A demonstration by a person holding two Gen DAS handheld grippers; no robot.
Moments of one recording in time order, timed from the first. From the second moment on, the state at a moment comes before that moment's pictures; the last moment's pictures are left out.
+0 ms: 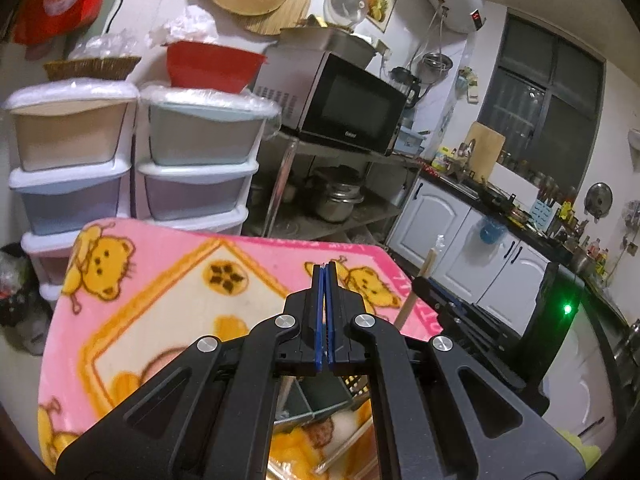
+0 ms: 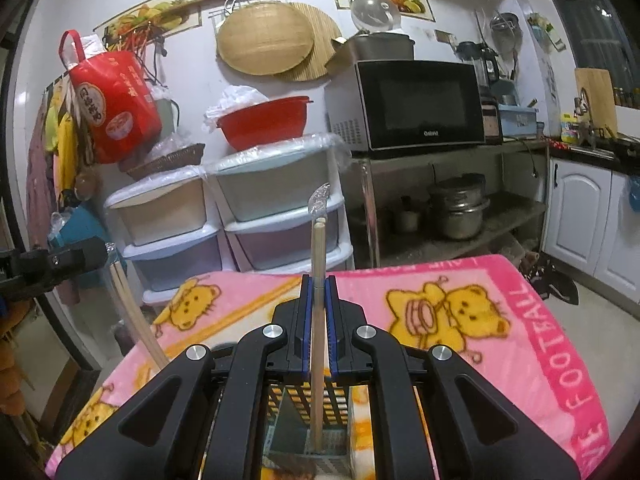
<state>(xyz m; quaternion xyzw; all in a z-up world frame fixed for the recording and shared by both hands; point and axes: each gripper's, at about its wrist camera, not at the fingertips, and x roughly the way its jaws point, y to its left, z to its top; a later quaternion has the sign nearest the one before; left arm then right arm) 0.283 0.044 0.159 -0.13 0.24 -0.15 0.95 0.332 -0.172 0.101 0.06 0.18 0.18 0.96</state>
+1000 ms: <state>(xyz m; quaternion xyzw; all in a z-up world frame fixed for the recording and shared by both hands) 0.223 0.085 0.107 -0.15 0.24 -0.08 0.96 0.249 -0.248 0.073 0.08 0.23 0.12 0.96</state>
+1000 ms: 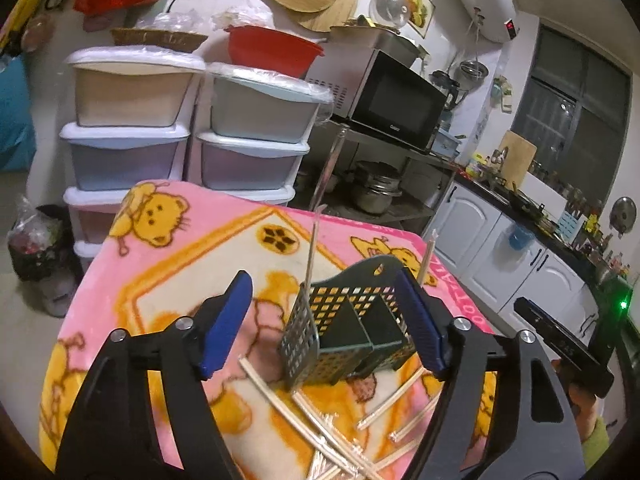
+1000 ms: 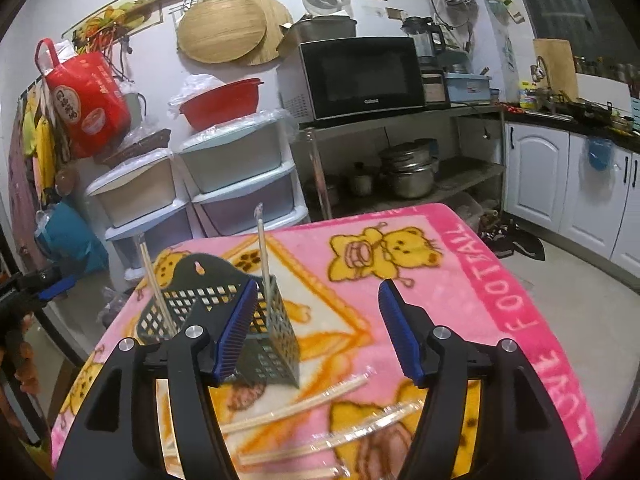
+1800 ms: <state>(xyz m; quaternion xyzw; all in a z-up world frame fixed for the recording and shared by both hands) 0.222 0.101 0.014 -0.17 0.36 -0.03 0.92 0.220 -0.268 0.012 0.08 0.31 0.10 0.94</state>
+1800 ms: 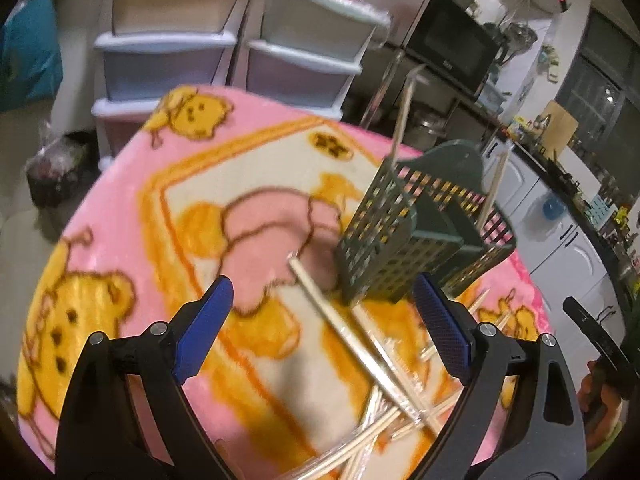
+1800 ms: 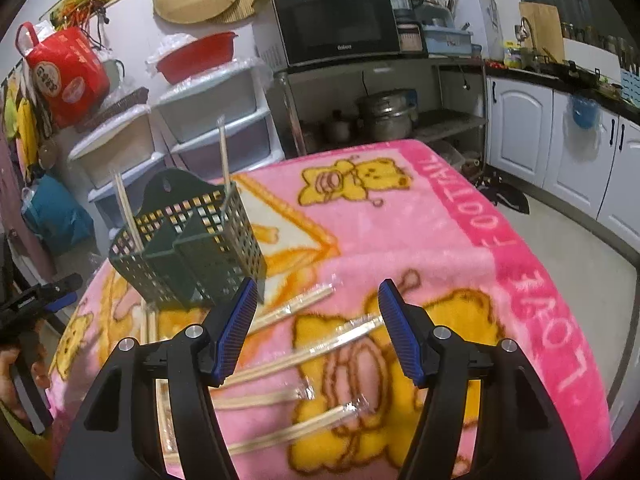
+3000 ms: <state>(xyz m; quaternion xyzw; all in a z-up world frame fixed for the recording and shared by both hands) 0.323 0.120 -0.060 -0.23 0.48 0.00 0.84 0.326 -0.304 -0.083 0.20 0.46 0.00 0.87</state>
